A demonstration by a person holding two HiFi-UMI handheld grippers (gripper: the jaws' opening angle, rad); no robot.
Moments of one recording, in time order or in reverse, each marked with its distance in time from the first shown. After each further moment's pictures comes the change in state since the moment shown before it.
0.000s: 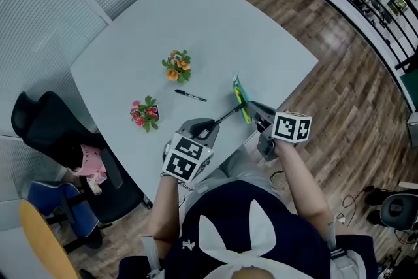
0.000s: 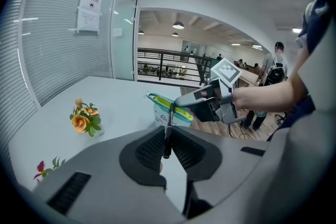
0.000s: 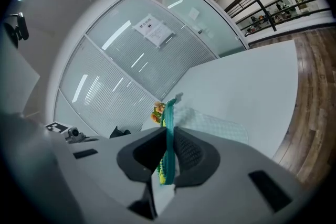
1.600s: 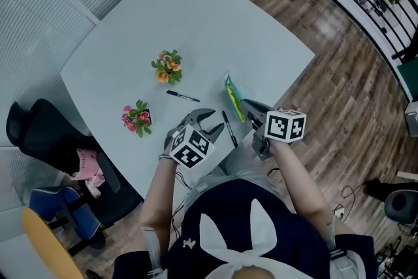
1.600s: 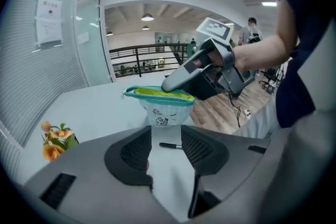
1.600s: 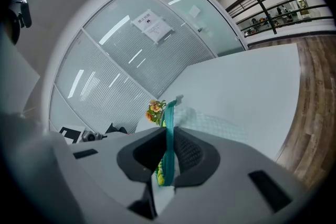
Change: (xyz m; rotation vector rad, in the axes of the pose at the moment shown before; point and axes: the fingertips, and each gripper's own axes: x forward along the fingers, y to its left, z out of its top) left arm 0.072 0.002 -0.021 0.328 0.086 -0.126; right arm 0.010 -0.013 -0.002 -0.017 0.045 -0.050
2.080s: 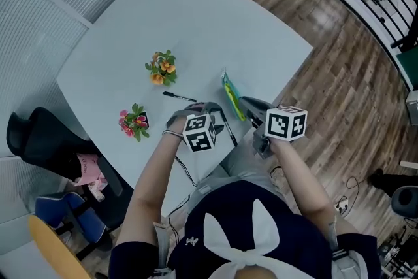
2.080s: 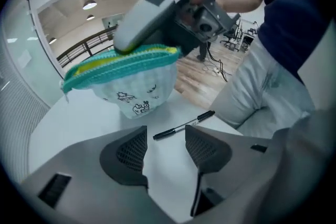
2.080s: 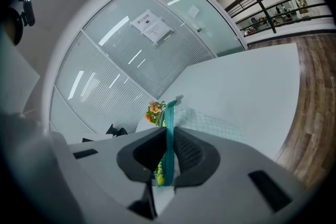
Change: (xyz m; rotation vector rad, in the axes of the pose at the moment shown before) left arm 0.065 -0.015 -0.041 0.448 0.242 -0.259; right arm -0.002 0.002 0.004 0.013 -0.008 0.015
